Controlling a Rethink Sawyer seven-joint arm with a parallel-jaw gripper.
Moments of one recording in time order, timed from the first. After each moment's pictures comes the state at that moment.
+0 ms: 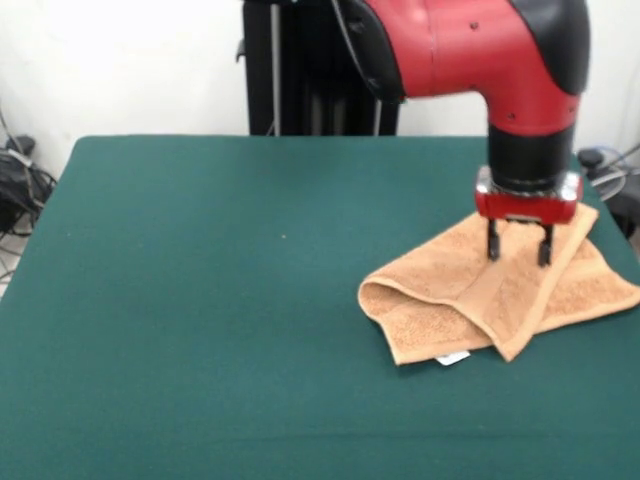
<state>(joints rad) -0.15 -0.45 0.22 1.72 -0.02 0.30 2.07</state>
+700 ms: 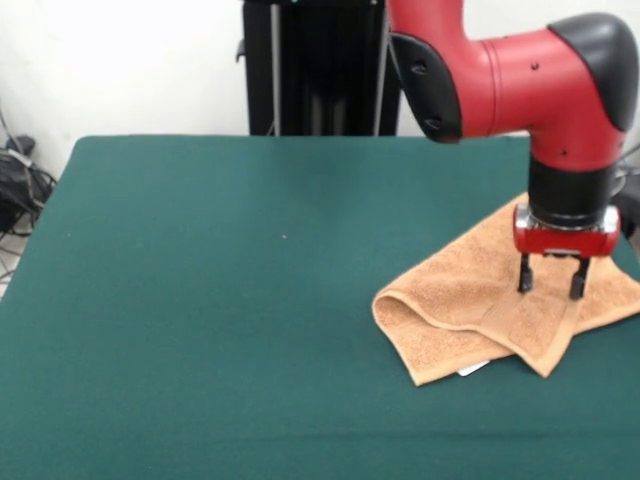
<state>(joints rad) -0.04 -0.37 0.18 1.57 -0.06 0.30 2.07</state>
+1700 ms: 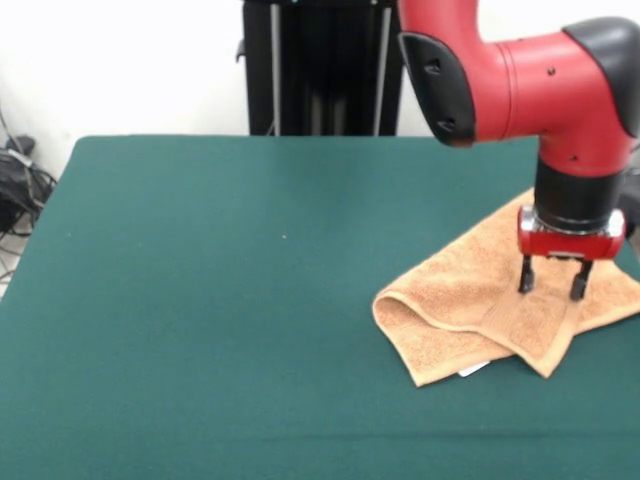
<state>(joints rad) -0.01 -0.36 0.16 1.52 -0.06 0.37 2.07</state>
